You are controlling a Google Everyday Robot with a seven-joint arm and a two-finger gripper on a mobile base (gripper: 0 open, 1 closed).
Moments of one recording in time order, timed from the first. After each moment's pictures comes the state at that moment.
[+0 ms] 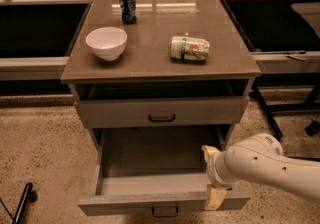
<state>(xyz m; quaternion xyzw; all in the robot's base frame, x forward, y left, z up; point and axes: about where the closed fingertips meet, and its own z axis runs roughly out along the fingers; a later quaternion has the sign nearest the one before) 0.431 -0.153 0.541 -0.69 0.71 0.01 0.17</state>
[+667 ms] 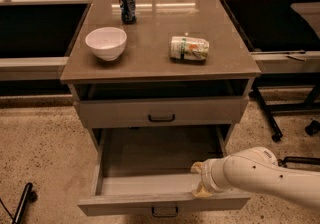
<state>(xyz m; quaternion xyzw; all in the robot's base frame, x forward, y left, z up) 0.437 -0.130 0.508 -0.69 0.68 0.03 0.23</state>
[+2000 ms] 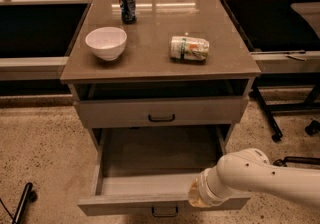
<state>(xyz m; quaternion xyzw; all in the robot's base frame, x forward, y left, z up) 0.386 -0.116 0.491 -0.70 0.69 0.11 0.15</state>
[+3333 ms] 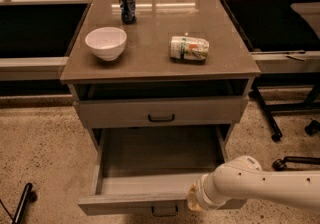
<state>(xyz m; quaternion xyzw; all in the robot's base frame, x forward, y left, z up) 0.388 -0.114 0.451 -0.70 0.69 0.09 0.16</state>
